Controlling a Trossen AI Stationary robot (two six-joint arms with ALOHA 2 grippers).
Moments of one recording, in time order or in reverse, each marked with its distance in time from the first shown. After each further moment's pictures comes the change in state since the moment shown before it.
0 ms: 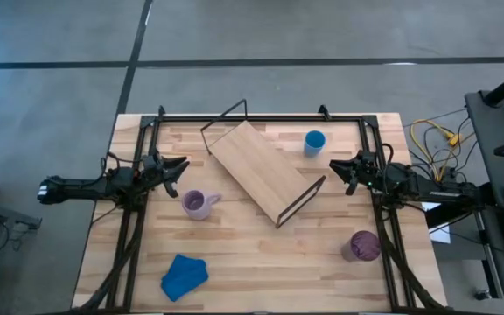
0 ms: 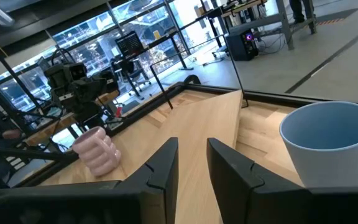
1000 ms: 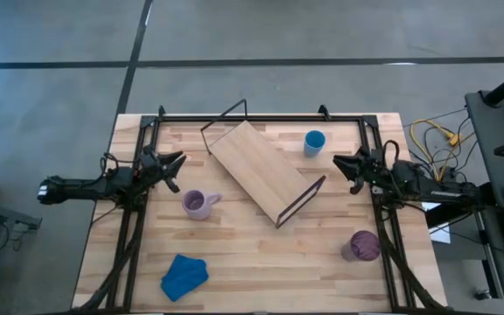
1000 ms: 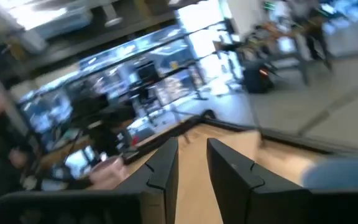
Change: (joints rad) left arm 0.000 0.000 0.000 0.011 -0.125 0.129; right arm -0.002 0.008 0.040 0.143 -0.059 -0.142
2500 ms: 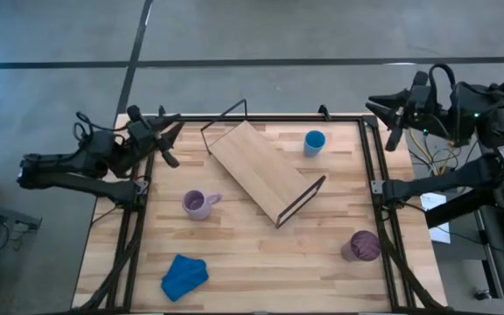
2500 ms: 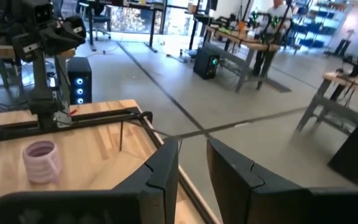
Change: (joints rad) left arm -0.001 0.637 0.824 -0.080 -0.013 0.291; right arm 0.000 0.877 1.553 -1.016 0.140 -0.420
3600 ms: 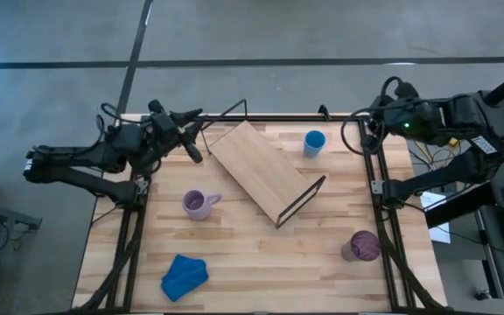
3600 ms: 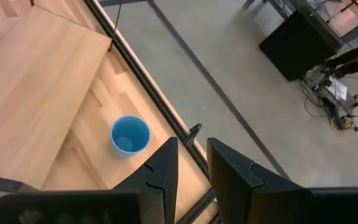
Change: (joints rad) left arm 0.000 0.224 0.243 -0.086 -0.054 -0.145; right arm -0.011 0.232 0.142 -0.617 0.233 0.269
